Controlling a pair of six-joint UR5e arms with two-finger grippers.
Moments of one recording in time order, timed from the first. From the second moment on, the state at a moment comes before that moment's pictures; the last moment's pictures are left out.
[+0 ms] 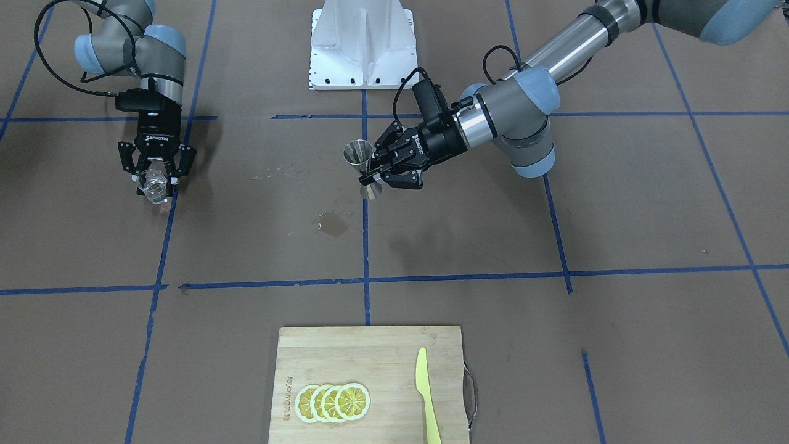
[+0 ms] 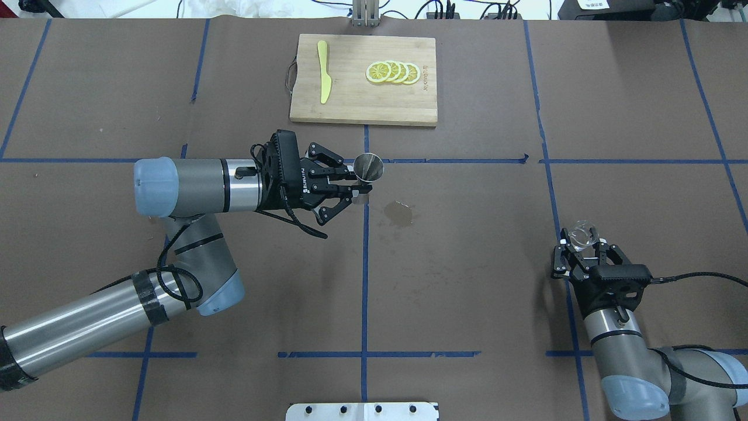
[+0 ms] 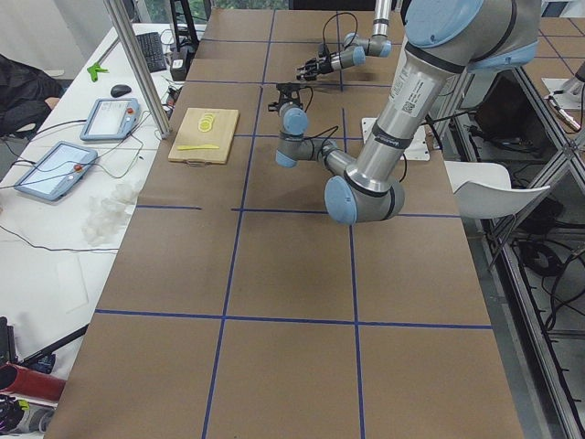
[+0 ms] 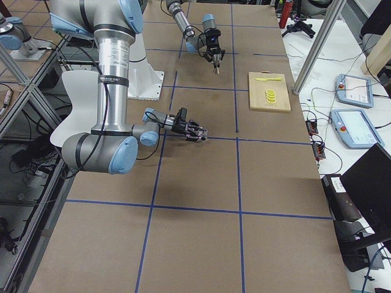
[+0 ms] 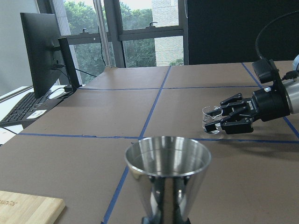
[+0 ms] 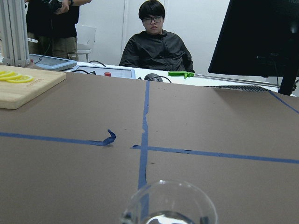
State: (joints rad) left arm -0.56 -2.19 -1.30 -3.16 -1.87 -0.18; right arm 0.10 -1.70 1.72 -0.86 0.43 1.46
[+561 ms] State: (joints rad) left arm -0.56 -2.19 -1.30 -3.16 -1.87 -0.18; right arm 0.17 -1.69 1.76 -0.73 0.42 1.22
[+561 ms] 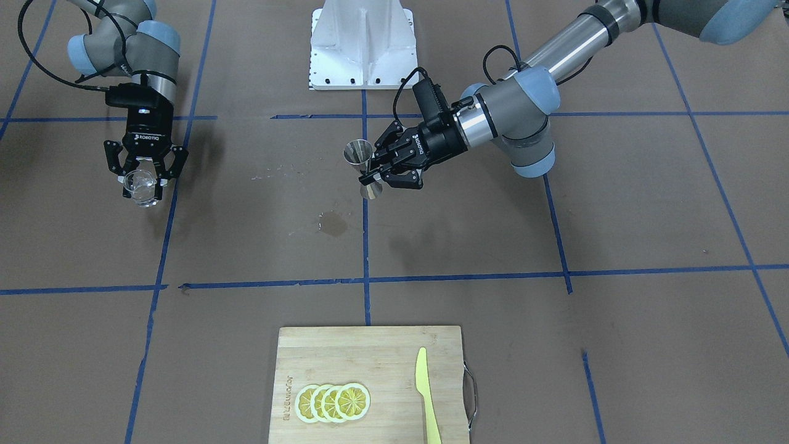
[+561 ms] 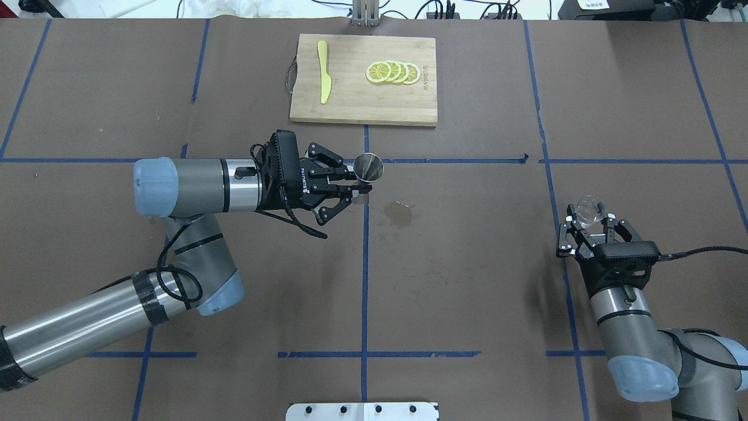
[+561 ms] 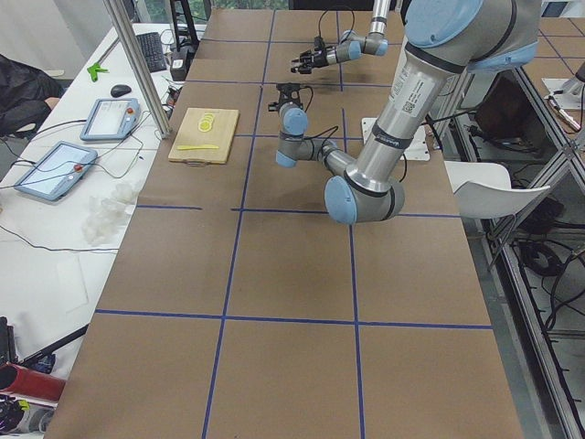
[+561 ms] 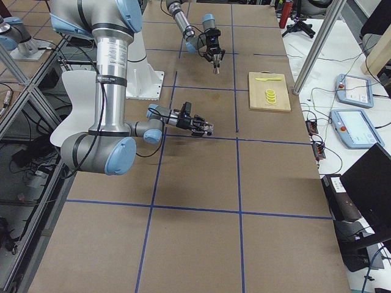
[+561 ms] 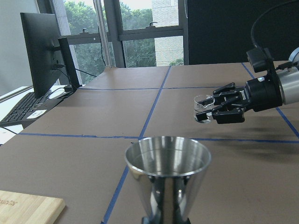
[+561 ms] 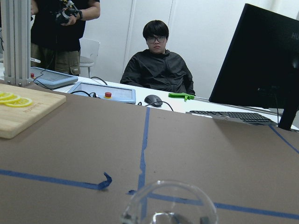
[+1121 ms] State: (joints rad) left arm -0.56 -2.19 -1.31 -3.16 -1.87 -0.18; right arm 0.21 -1.56 1.76 -0.59 0.50 0.96
